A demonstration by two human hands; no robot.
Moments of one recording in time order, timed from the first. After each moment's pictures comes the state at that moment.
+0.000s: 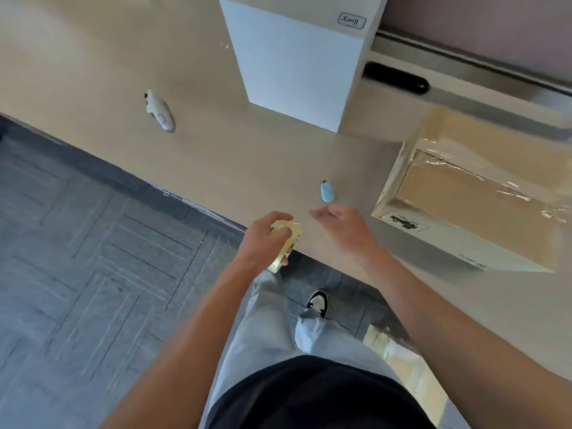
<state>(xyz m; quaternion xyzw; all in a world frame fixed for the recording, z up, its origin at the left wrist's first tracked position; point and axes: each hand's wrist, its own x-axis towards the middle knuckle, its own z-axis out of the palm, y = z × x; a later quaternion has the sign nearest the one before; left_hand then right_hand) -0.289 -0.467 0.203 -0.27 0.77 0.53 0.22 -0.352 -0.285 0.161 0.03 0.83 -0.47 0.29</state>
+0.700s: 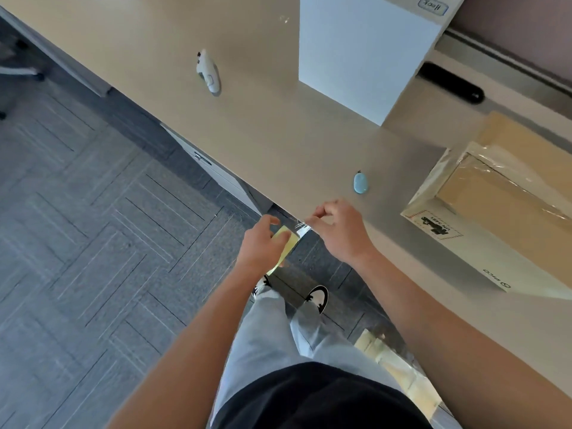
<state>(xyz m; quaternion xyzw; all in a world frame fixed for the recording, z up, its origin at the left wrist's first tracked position) -0.211 -0.498 0.154 -0.34 0.79 0.48 0.15 -0.307 -0.333 0.155 -0.12 0.87 -0.41 0.26</state>
